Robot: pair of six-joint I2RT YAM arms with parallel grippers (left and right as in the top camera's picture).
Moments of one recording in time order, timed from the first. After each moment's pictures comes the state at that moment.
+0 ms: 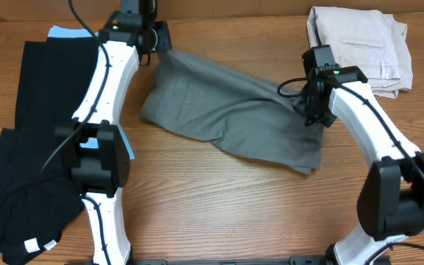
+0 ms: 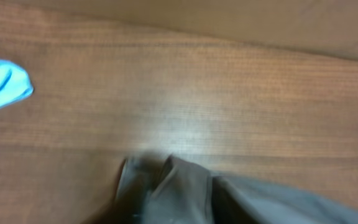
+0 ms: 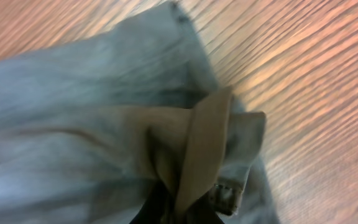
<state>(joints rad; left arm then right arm) -0.13 2.22 2.03 -0.68 0.05 -0.29 0.14 1.84 1.42 -0.96 0.18 0.78</state>
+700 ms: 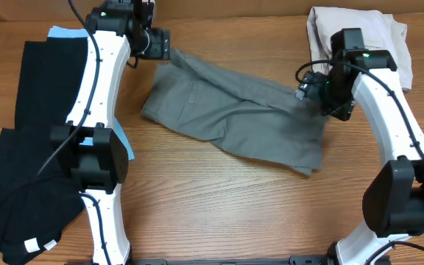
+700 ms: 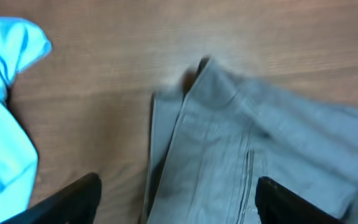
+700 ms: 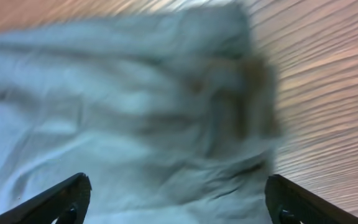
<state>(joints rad) -0.10 2.25 2.24 -1.10 0.08 -0.06 0.05 1.85 1.59 -1.11 -0.09 0.49</state>
